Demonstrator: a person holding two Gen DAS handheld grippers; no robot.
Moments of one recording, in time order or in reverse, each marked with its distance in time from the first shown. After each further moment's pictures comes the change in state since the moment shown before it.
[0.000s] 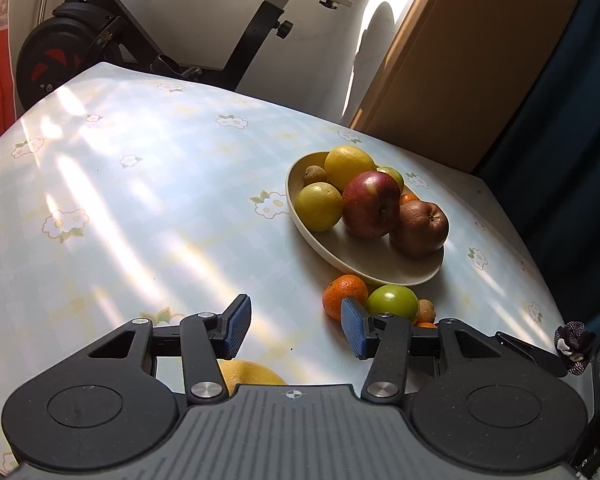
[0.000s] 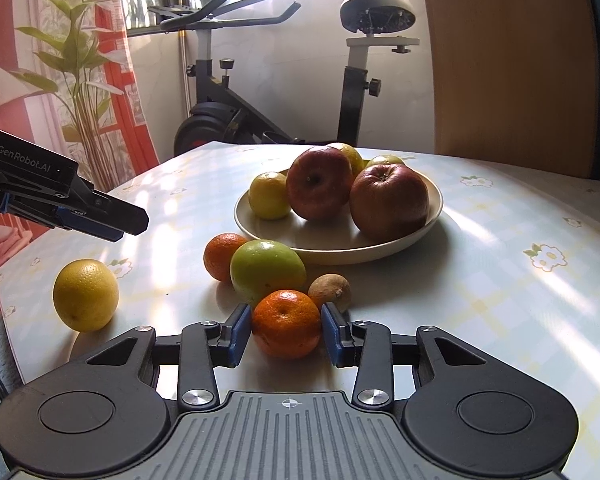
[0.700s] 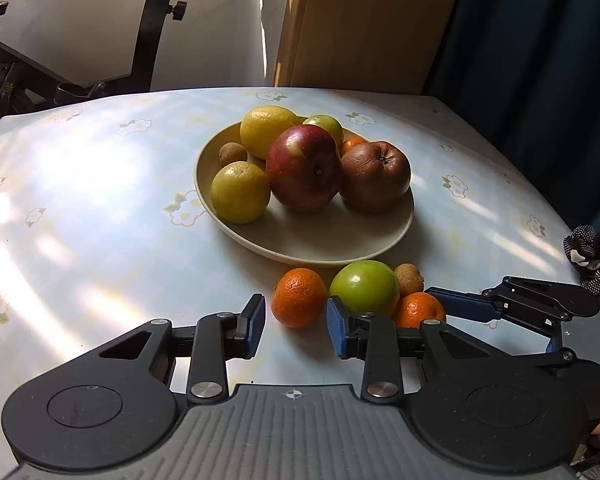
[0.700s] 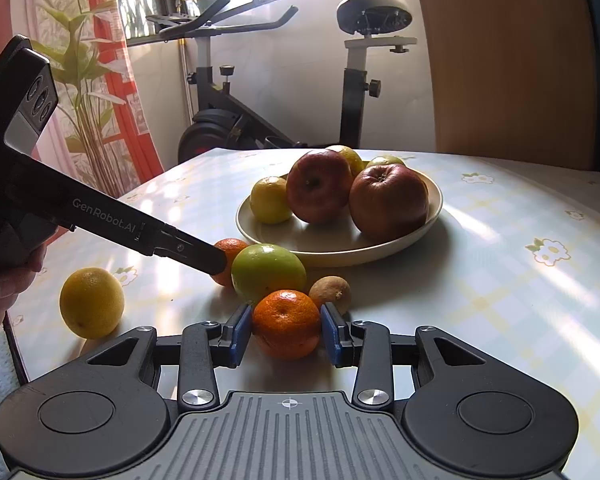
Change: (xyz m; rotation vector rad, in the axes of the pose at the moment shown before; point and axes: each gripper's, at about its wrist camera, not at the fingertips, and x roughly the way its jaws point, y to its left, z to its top) left arm 0.055 -0.041 0.007 0.313 0.105 -0.063; right arm -0.004 -0.005 -0.002 0.030 -0.016 0.026
